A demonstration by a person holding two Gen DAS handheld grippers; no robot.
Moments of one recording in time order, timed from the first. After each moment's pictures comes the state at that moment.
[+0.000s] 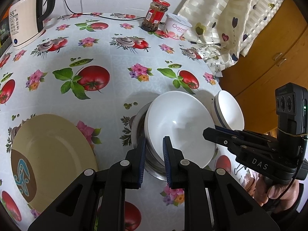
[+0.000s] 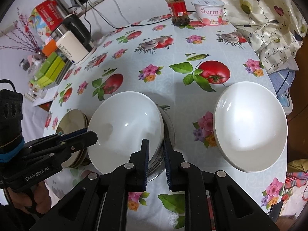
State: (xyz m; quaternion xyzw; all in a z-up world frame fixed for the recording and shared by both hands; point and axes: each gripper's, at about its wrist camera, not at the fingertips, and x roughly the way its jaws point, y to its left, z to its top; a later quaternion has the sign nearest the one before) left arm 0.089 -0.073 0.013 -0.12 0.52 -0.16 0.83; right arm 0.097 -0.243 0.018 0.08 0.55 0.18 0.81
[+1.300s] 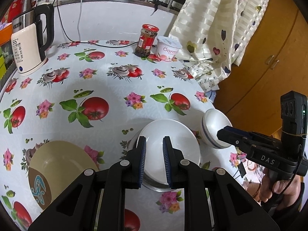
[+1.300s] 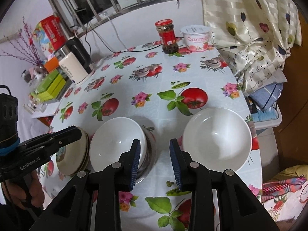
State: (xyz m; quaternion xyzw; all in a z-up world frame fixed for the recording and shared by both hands) left arm 0.082 -0.079 0.061 -0.09 0.45 -0.16 0.87; right arm 0.085 -0.279 0.062 0.08 0.48 0.16 0.86
